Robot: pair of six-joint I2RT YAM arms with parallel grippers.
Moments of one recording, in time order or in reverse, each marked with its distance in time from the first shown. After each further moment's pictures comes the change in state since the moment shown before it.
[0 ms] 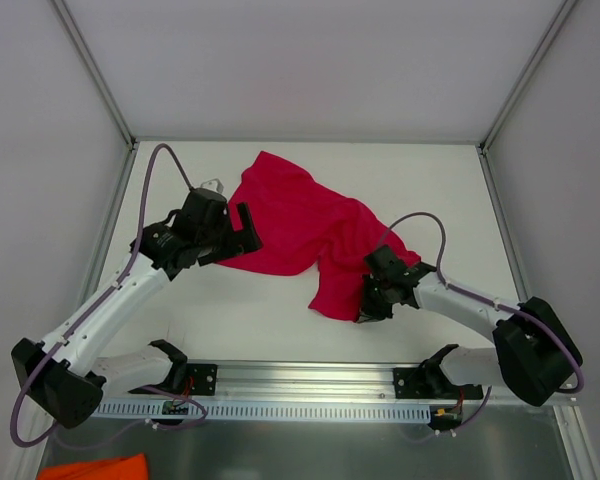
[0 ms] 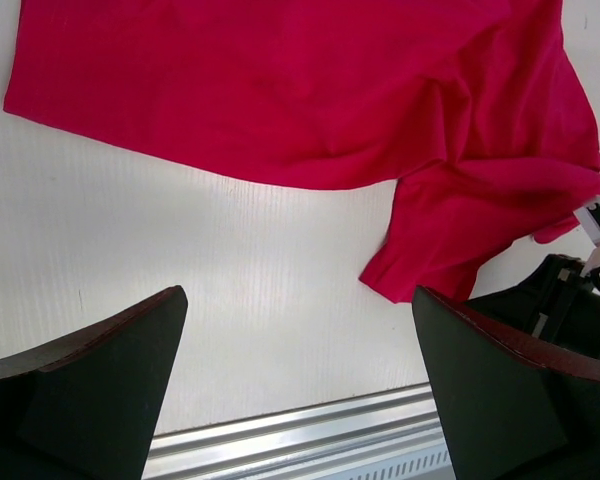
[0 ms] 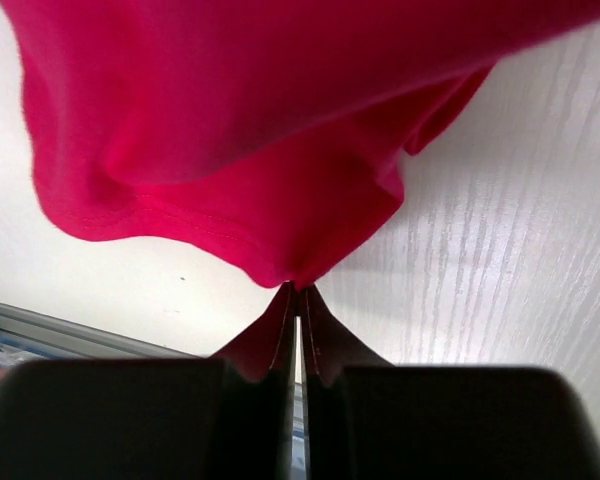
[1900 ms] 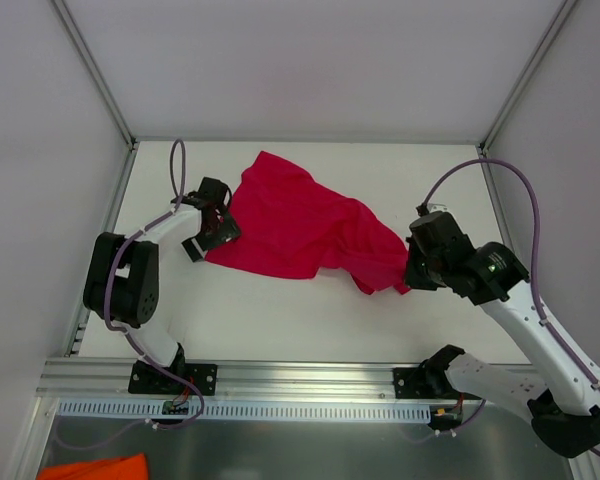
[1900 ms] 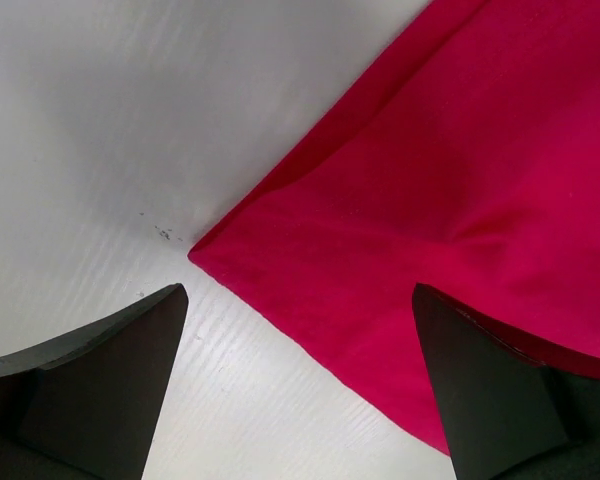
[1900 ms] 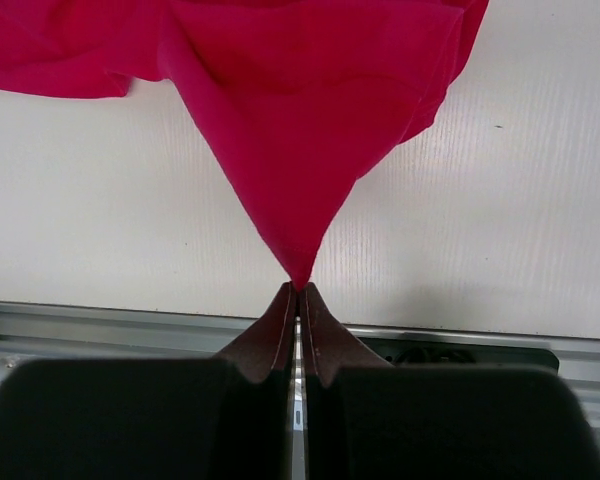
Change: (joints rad) left arm 0.300 0.585 0.000 0.172 -0.166 -0.084; right arm -0.002 -0.319 0.591 -0.678 0.393 -0.183
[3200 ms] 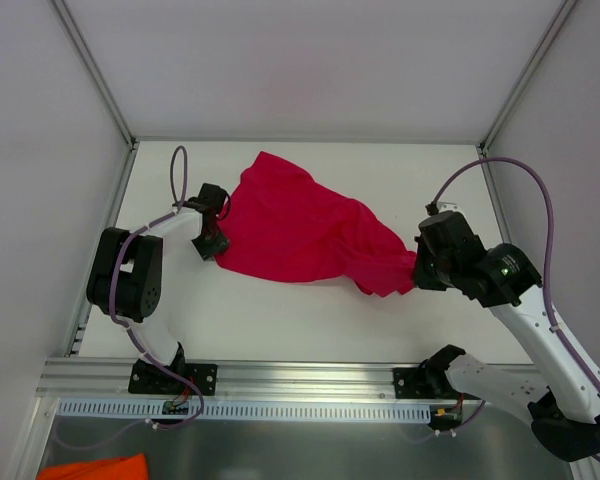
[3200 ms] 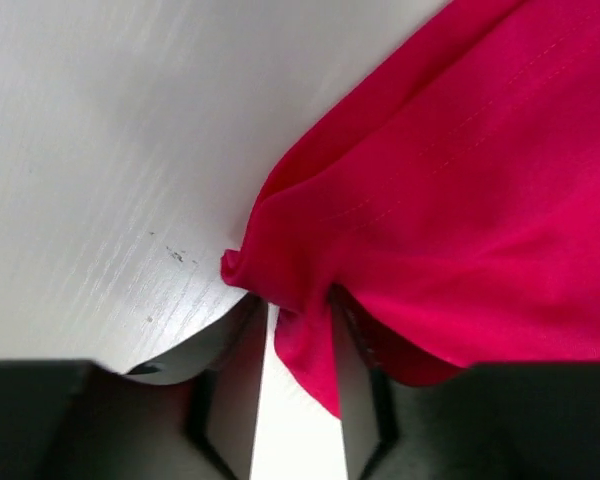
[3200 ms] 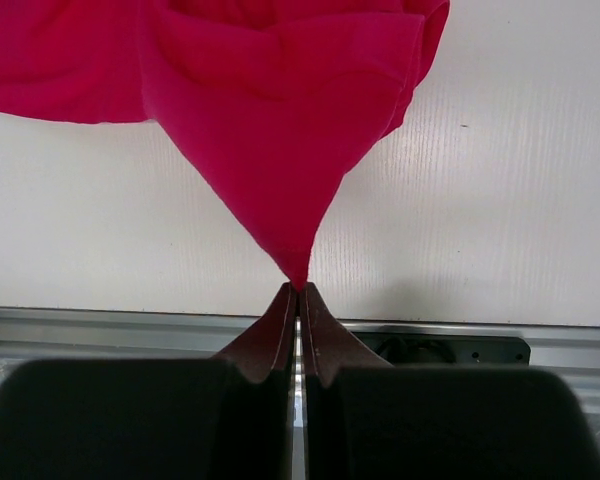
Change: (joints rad) left arm 0.014 0.050 -0.053 0.057 0.019 -0.004; right arm -0.019 -0.022 0.057 -0.069 0.032 -0.022
